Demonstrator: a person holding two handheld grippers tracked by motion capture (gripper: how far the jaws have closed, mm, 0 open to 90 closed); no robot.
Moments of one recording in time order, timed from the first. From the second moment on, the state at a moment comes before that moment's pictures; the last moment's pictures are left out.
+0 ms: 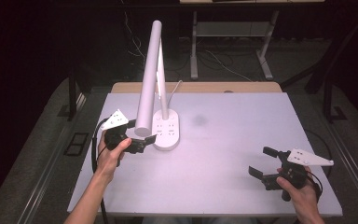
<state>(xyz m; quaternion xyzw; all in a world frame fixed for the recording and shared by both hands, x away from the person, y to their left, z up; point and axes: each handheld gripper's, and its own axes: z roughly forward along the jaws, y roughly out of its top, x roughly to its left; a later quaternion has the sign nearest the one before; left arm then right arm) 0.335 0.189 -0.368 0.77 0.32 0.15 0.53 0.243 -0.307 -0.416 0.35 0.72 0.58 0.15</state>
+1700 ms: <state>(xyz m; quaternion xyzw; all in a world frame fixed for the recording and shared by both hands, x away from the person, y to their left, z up) 0.434 0.192 -0.373 0.80 0.38 0.08 0.45 0.243 -0.308 -0.417 0.35 0.72 0.58 0.15</state>
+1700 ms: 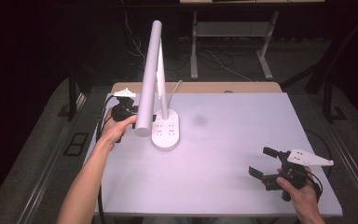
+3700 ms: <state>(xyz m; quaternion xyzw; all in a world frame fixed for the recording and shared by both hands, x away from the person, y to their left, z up) 0.481 0.159 -0.416 0.81 0.46 0.06 0.36 0.244 -0.309 -0.419 0.35 0.73 0.57 0.15</state>
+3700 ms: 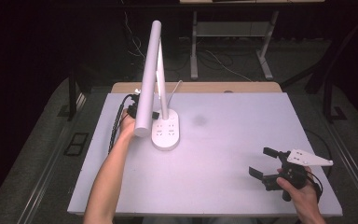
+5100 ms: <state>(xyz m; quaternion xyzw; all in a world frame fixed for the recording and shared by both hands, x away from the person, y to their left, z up) 0.477 0.157 -0.407 0.80 0.48 0.07 0.37 0.242 -0.311 -0.417 0.35 0.72 0.58 0.15</state>
